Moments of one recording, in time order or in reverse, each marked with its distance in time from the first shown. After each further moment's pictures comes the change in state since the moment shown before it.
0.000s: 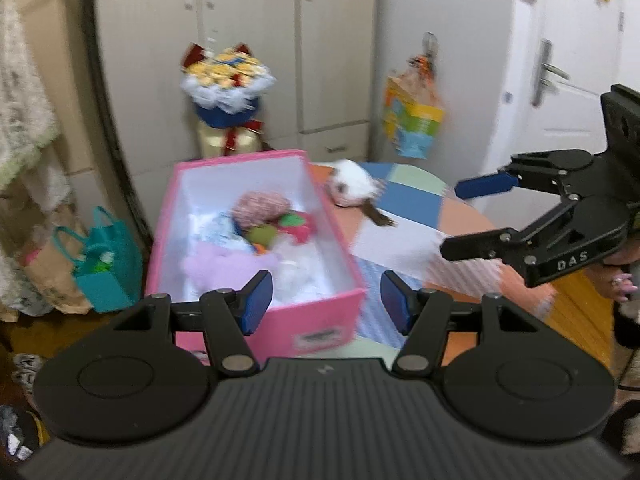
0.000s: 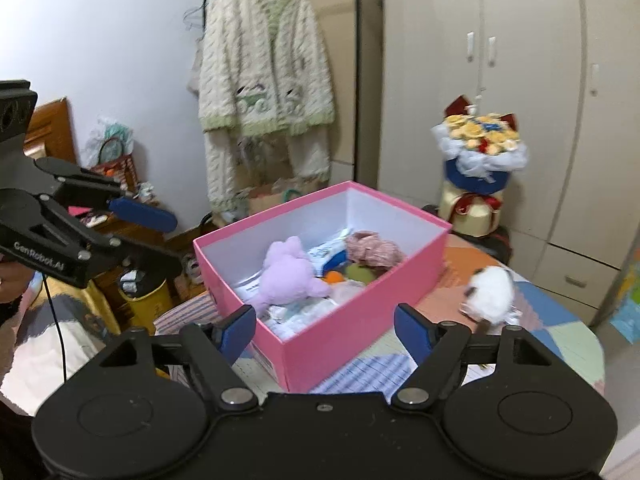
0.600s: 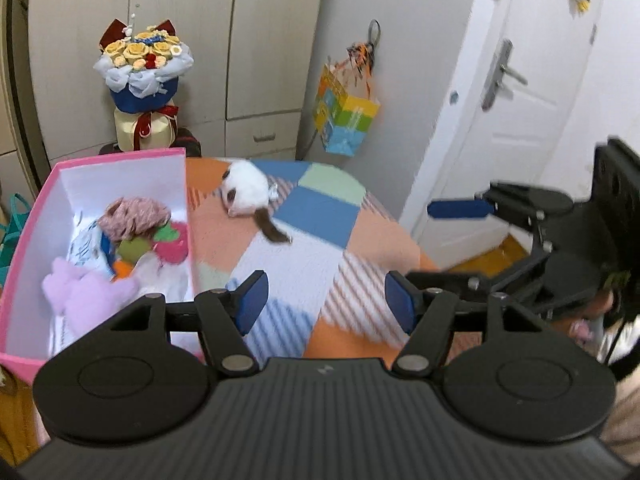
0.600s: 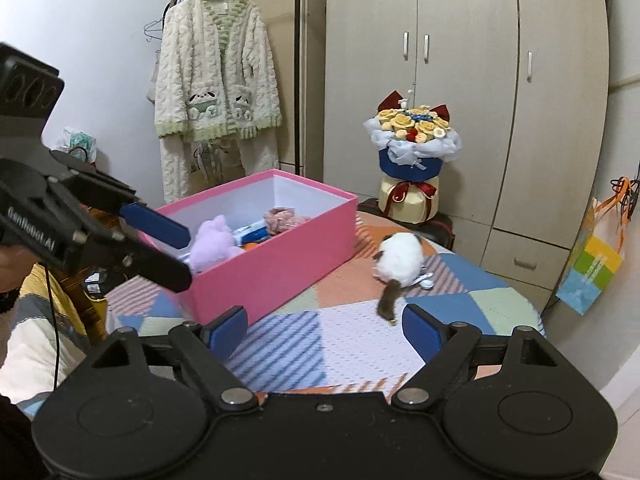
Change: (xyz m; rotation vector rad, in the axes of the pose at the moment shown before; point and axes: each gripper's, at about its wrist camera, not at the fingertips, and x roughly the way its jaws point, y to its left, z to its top) left arm 0.083 -0.076 0.037 -0.060 0.017 -0.166; right arm -0.033 -0.082 -0.046 0.018 -0.031 -0.089
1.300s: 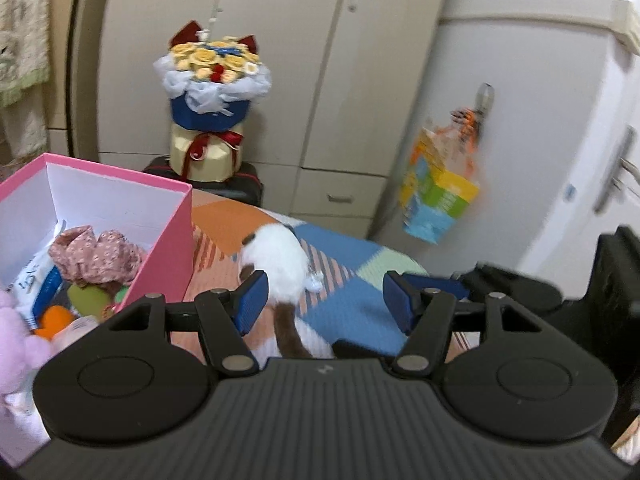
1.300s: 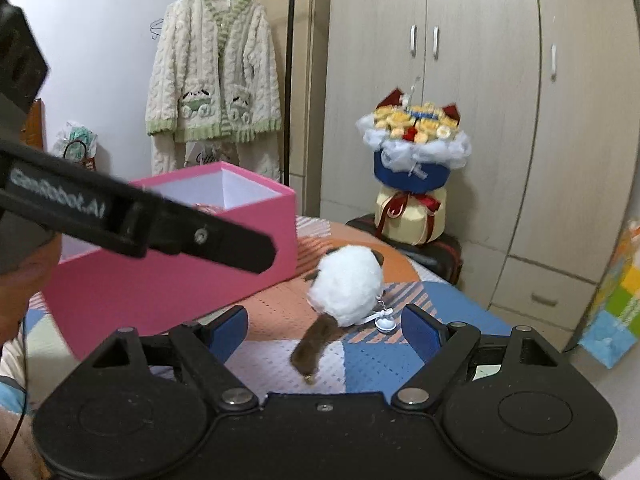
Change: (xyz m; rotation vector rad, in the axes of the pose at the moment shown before) left arm 0.158 0.011 0.042 -0.249 -0.210 0.256; right arm 0.151 -0.108 -0.005 -0.063 -0.036 0.104
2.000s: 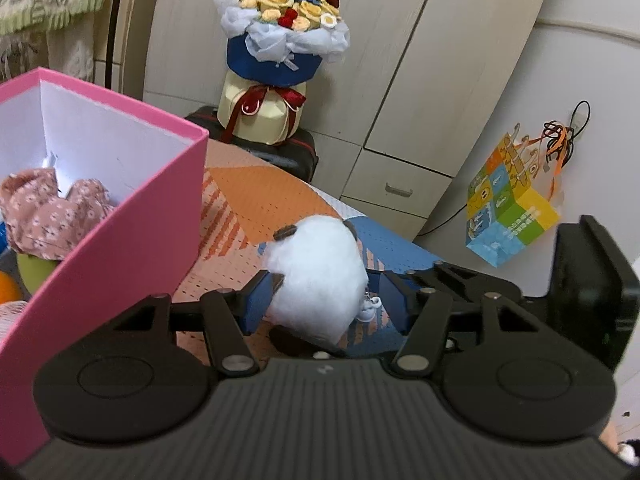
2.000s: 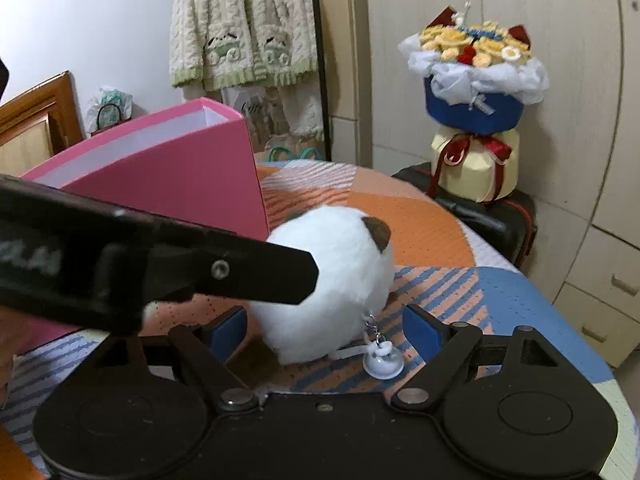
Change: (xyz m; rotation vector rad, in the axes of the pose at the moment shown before) left arm 0.100 0.019 0.000 -0.204 0.077 0.132; right arm 0.133 -0.053 0.006 -0.013 0.161 0.223
